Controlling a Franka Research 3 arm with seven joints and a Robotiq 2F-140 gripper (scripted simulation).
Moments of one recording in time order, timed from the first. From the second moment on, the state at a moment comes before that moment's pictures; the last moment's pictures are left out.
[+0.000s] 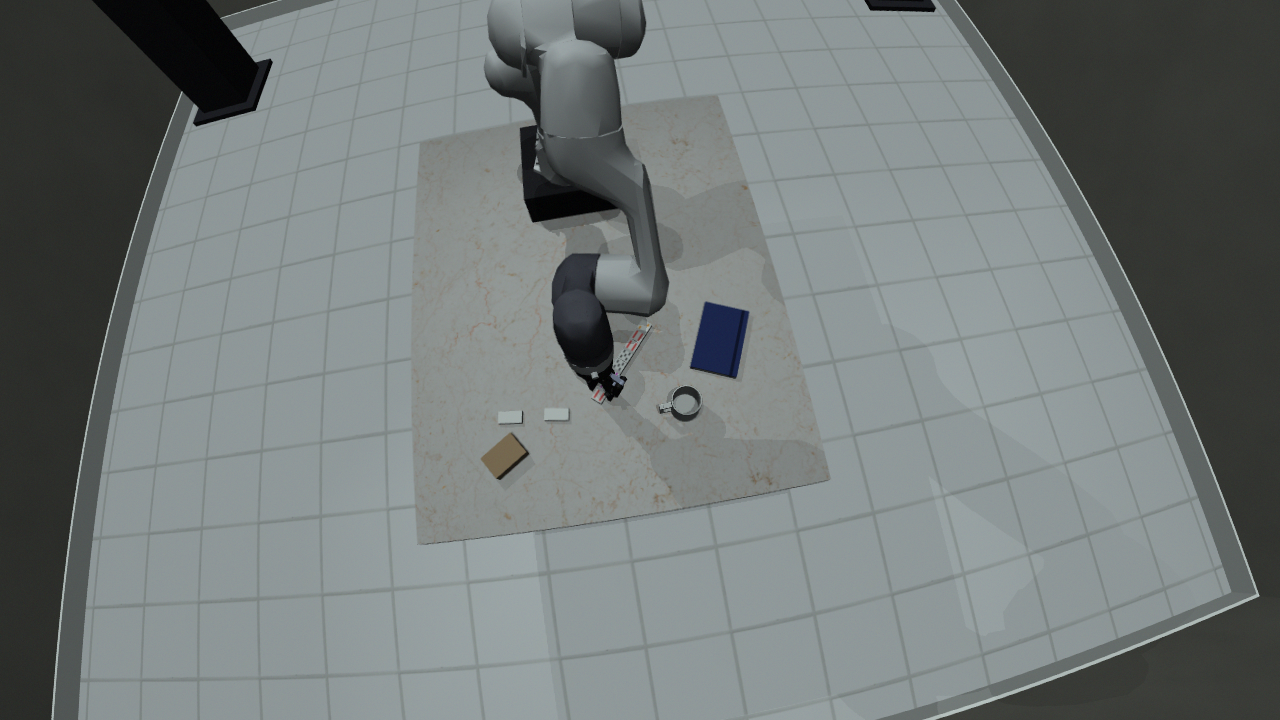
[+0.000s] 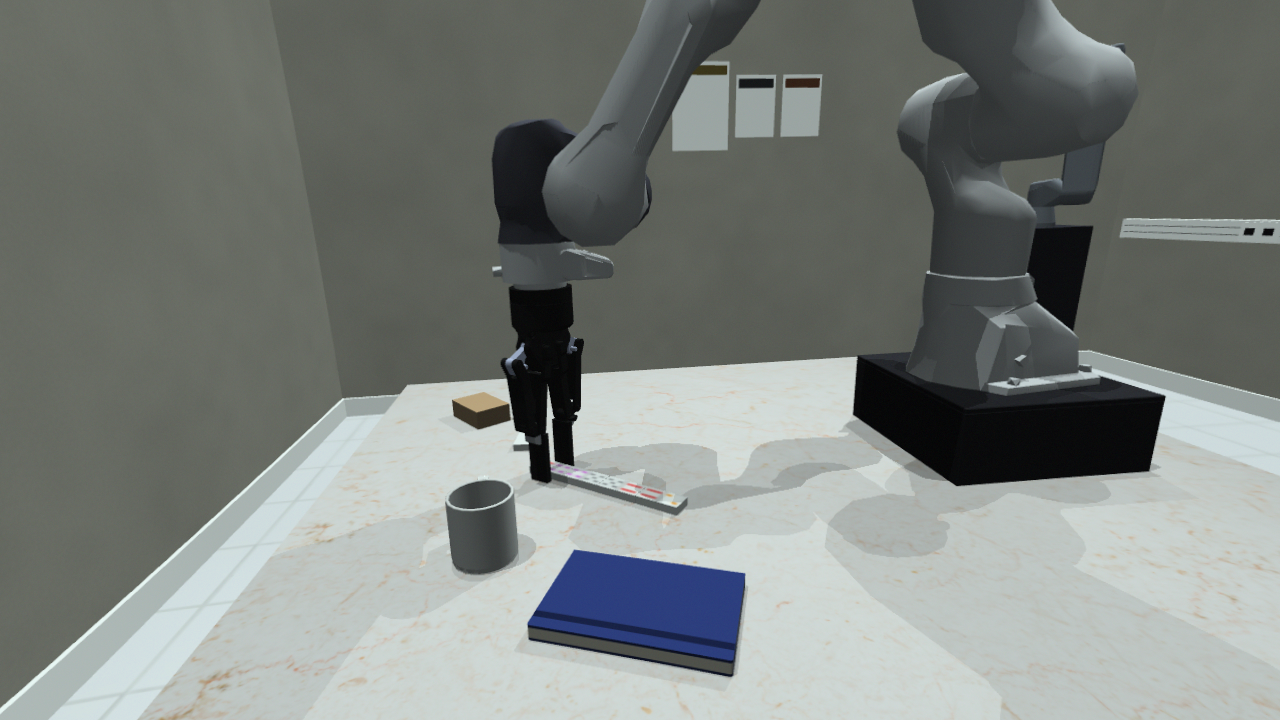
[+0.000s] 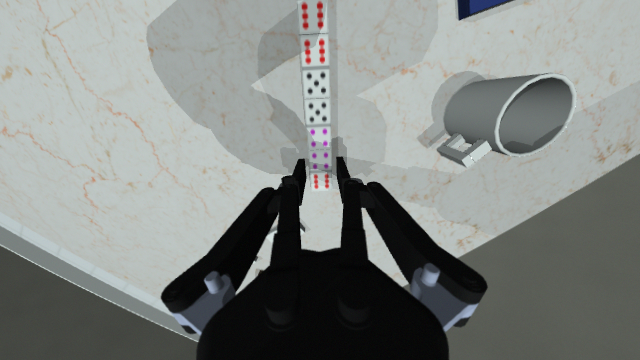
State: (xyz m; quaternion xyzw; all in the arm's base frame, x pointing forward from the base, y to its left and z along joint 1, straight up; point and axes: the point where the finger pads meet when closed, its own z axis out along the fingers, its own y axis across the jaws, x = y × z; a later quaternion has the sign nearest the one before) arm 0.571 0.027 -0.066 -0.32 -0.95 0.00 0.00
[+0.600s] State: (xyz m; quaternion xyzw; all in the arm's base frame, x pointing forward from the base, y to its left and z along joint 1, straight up) arm 0.568 0.029 -0.062 -0.32 -0.95 0.00 0.00
